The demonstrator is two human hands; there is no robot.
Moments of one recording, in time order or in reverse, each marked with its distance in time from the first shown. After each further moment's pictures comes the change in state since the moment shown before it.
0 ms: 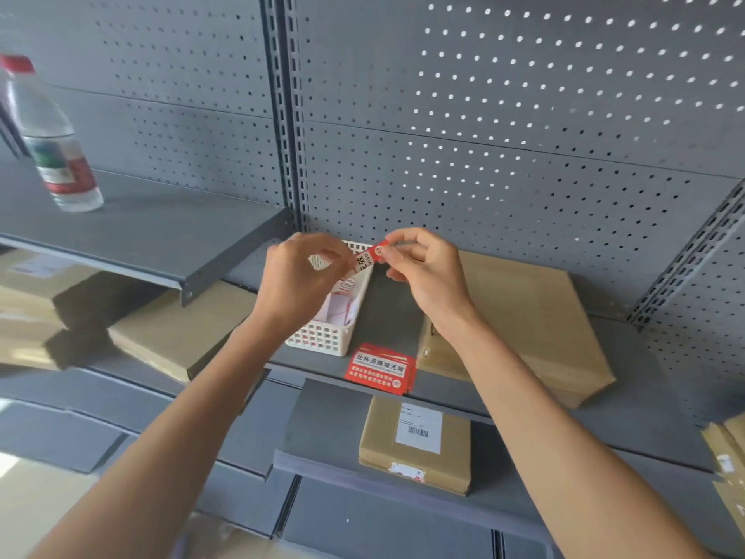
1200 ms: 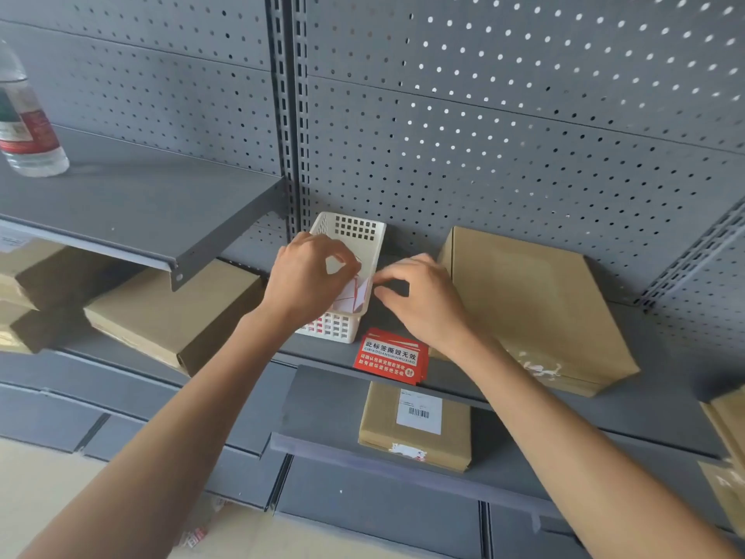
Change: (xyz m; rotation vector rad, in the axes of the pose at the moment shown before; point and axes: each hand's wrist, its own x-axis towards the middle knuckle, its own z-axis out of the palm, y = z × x) left_hand 0.009 -0.063 0.025 0.189 -0.155 0.021; right_hand -0.011 0.045 0.023 -0.813 -0.148 -0.177
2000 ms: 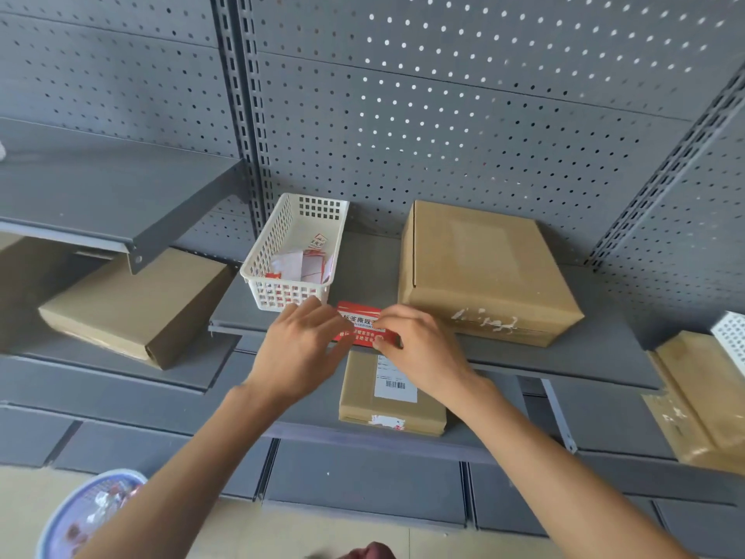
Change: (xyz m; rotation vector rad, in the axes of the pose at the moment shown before) left_hand -0.109 0.001 0.050 0.153 0.010 0.460; right_hand -0.103 0.028 0.012 -0.199 -0.155 0.064
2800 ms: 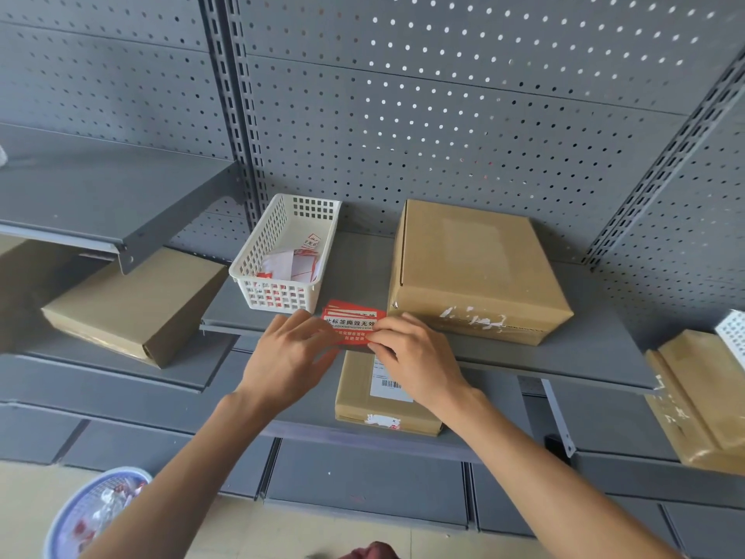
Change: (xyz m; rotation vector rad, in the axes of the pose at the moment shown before) left_hand -0.015 -0.004 0.018 0.043 -0.023 0.039; right_hand -0.016 0.025 0.022 -0.012 0.268 -0.217
